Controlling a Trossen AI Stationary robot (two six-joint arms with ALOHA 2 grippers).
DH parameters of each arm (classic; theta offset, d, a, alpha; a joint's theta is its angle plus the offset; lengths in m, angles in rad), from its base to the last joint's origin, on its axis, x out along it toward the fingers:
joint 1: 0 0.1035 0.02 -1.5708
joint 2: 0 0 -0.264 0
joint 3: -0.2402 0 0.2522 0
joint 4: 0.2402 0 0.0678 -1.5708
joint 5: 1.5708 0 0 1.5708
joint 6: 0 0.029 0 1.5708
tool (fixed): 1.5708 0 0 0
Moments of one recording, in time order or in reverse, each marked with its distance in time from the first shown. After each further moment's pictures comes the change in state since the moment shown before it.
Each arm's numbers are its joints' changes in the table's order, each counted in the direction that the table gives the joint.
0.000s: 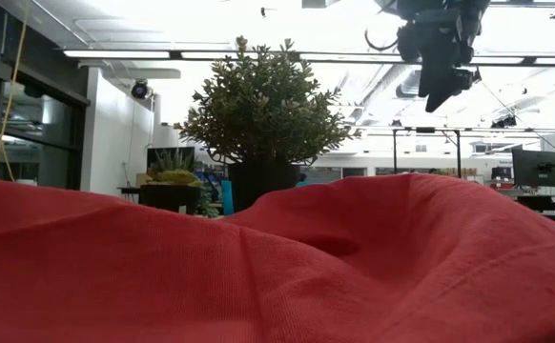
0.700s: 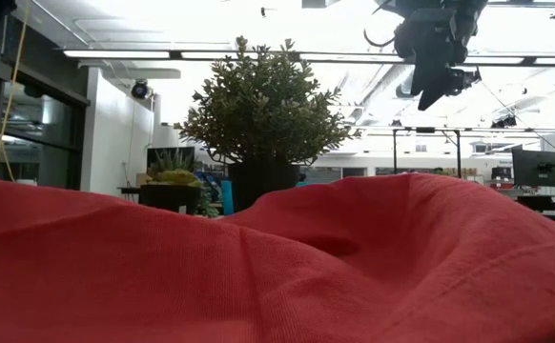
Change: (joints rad) left arm 0.001 0.001 0.063 0.206 0.137 -0.284; right arm 0.000 0.000 0.000 -0.049 0.000 0.001
